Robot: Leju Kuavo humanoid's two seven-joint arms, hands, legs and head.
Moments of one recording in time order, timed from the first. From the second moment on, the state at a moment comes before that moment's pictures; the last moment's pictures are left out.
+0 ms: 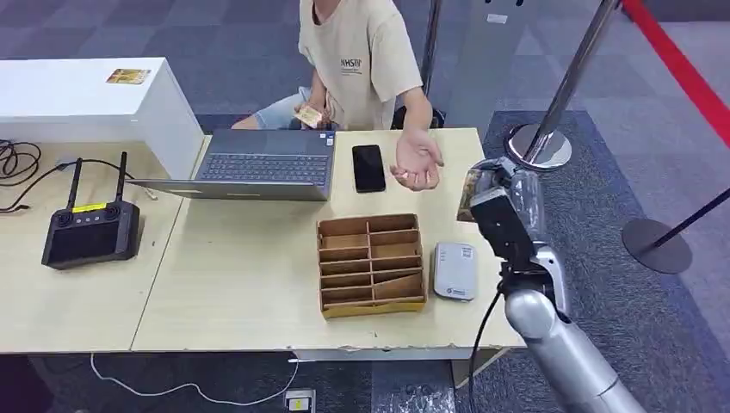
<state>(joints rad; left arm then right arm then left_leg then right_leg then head) -0.11 0.01 -1.11 -0.27 0.54 0.38 0.15 -0.36 -0.30 0.41 -1.60 0.46 -0.59 0.14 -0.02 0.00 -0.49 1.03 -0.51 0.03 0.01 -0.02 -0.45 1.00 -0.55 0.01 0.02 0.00</state>
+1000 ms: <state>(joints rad) -0.12 0.00 -1.11 -0.27 0.50 0.37 0.15 -0.57 -0.26 0.54 -1.54 1.19 -0.61 0.27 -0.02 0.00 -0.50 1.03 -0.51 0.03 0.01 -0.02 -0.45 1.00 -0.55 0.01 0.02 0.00</state>
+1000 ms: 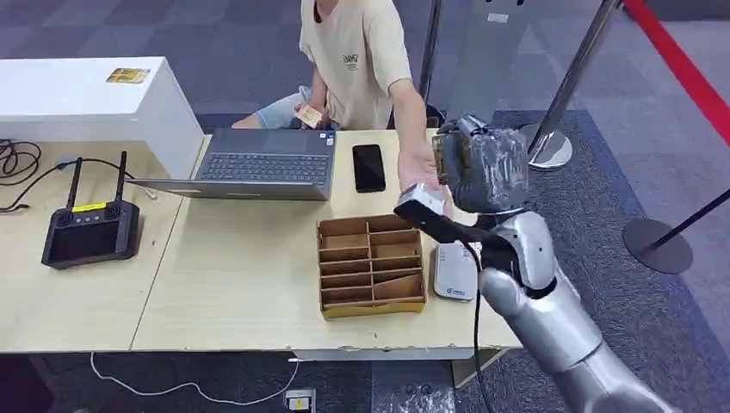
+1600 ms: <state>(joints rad) -0.15 -0.01 -1.11 -0.27 0.49 0.40 0.16 -0.68 -0.20 0.62 -1.29 1.47 -0.69 0.29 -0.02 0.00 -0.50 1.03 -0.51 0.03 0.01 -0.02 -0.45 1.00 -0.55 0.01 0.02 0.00</state>
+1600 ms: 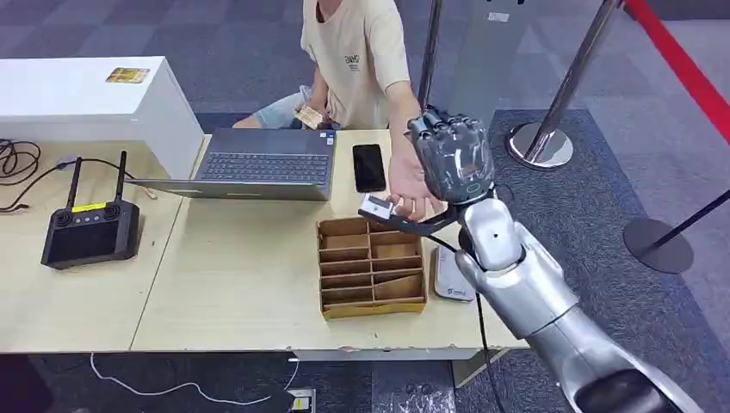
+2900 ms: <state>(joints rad) -0.14 -0.01 -1.11 -0.26 0.47 0.39 0.16 -0.58 -0.02 0.36 -1.13 1.10 -0.69 0.05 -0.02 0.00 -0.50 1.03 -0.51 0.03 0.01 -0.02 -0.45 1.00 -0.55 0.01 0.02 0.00</state>
